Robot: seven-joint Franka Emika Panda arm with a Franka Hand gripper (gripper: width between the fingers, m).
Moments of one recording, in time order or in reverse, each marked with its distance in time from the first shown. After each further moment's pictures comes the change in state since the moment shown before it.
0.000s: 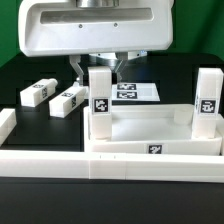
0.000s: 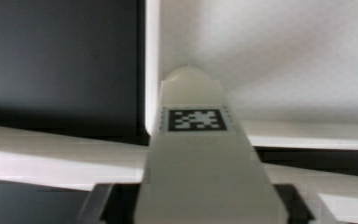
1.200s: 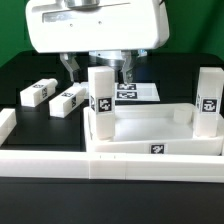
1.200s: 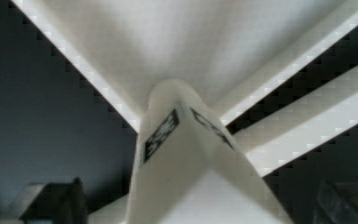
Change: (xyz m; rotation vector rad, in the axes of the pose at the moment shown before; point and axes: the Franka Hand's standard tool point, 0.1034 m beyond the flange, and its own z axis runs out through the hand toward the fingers) arm -0.002 -0.002 -0.002 0.065 -0.009 0.553
